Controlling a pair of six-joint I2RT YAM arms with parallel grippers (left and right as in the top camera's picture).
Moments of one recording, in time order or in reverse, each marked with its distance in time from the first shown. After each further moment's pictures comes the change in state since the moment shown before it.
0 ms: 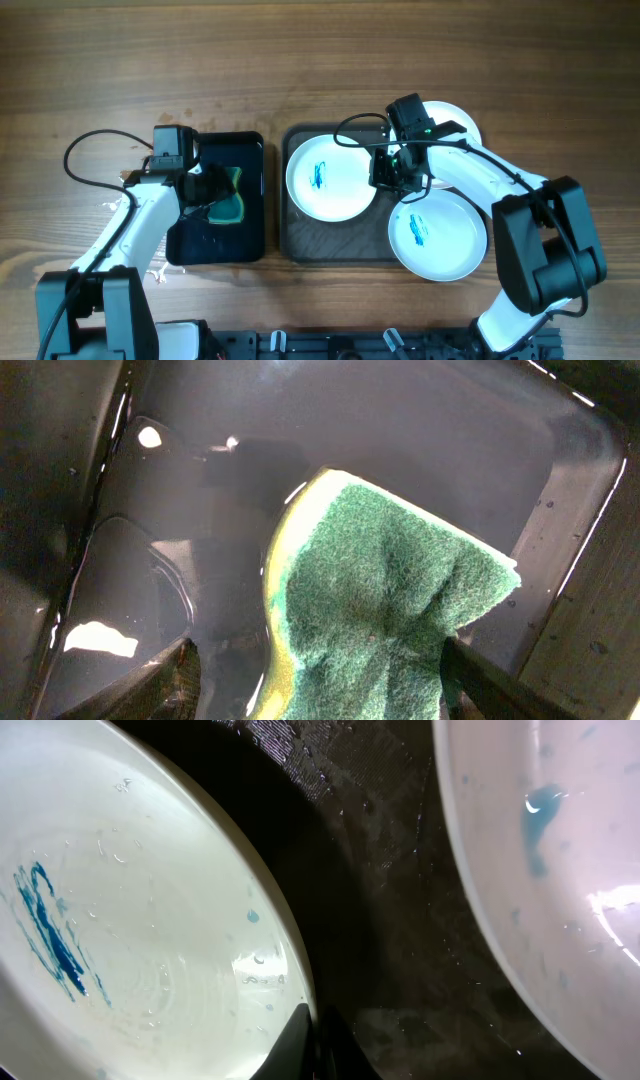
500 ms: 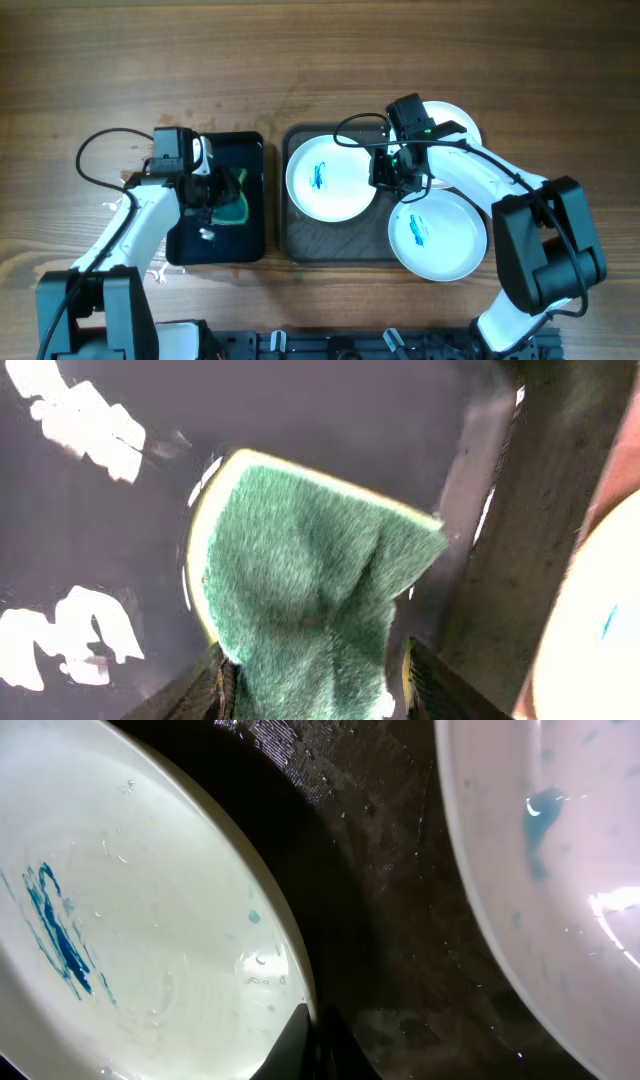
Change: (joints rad) left arm 0.001 0.000 -0.018 0.021 0.169 0.090; right arm 0.000 0.000 0.000 0.003 0.000 0.000
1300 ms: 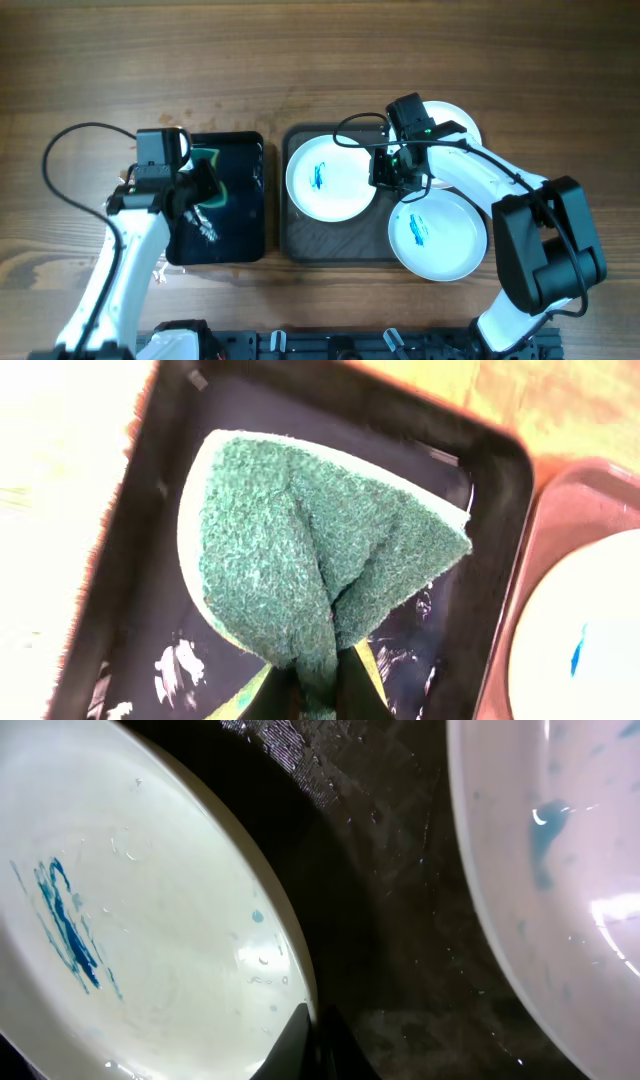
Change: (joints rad) left arm 0.002 -0.232 0.020 -0.066 -0.184 -0.027; right arm 0.000 0.000 0.000 0.006 -0.001 -0.016
